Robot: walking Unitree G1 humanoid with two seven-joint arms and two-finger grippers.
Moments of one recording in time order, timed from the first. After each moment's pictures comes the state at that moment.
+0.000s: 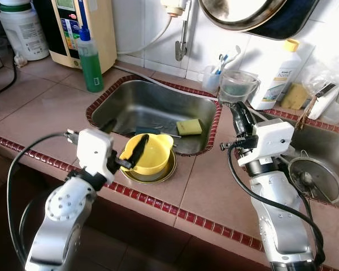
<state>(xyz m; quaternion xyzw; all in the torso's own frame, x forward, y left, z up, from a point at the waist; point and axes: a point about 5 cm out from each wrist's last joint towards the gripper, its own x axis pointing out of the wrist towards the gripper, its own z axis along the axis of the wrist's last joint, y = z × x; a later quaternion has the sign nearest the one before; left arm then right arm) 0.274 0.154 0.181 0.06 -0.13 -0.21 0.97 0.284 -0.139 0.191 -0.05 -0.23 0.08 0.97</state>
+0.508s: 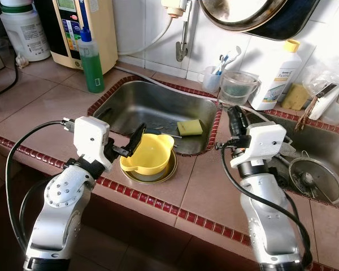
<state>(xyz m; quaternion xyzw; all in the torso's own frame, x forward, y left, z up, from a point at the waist) 0.283 0.153 0.183 0.05 -0.12 -0.22 0.97 0.284 -0.124 0.180 -0.02 -0.21 0.07 0.98</state>
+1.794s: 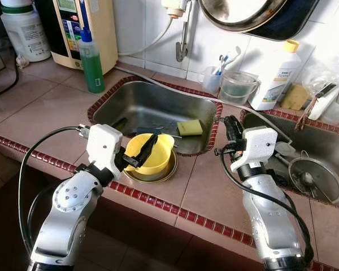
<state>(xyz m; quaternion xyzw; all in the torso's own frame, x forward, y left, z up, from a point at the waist) 0.276 0.138 0.176 0.05 -0.10 -0.27 0.96 0.299 -0.140 0.160 -0.03 -0.16 0.08 0.98</state>
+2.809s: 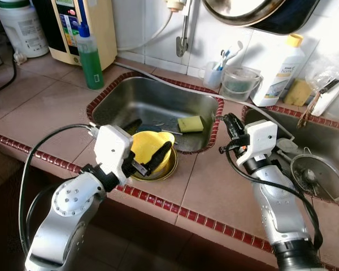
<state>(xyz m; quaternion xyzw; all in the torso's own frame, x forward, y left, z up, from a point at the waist) 0.255 0.122 0.184 0.06 -0.08 -0.34 0.94 0.319 -0.156 0.161 -0.07 -0.15 0.15 0.97</state>
